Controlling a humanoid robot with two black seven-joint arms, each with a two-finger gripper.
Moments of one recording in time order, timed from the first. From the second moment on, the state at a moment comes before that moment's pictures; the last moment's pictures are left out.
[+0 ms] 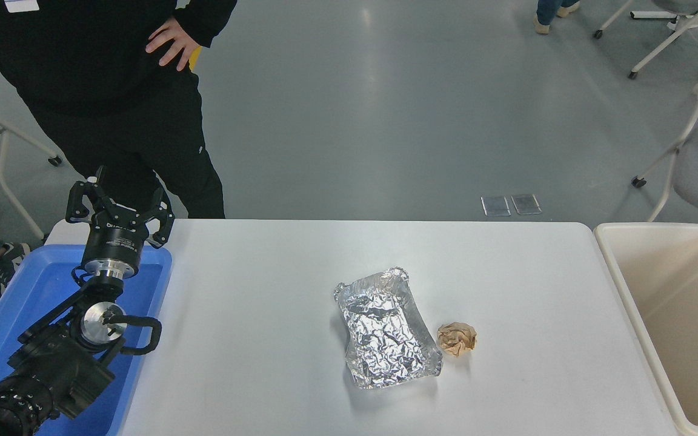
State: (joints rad) left arm -0.61 0.21 -0.90 -0.40 -0.07 -0.54 -0.54; right arm 0.76 -0.64 -0.61 0.18 0.34 0.06 0.09
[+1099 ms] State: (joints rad) left arm -0.61 0.21 -0.90 -0.40 -0.07 -0.54 -0.54; right arm 0.86 -0.62 -0.74 0.30 0.33 0.01 0.09
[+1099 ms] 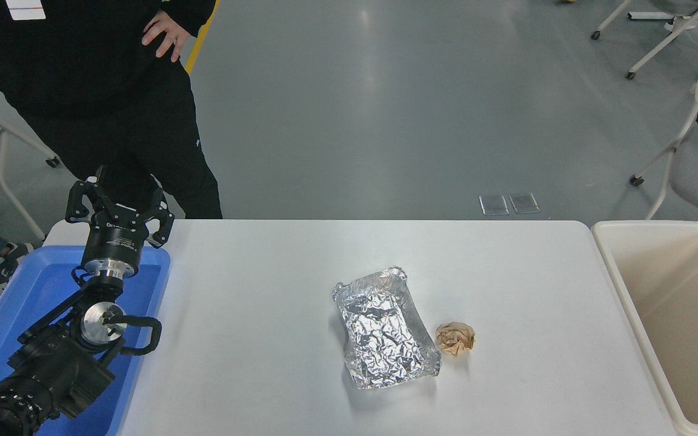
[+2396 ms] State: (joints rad) left arm -0.61 0.21 -0.90 -0.40 -0.07 -0.54 -0.54; right arm 2.19 -0.30 -1.25 1.45 0.07 0.50 0.09
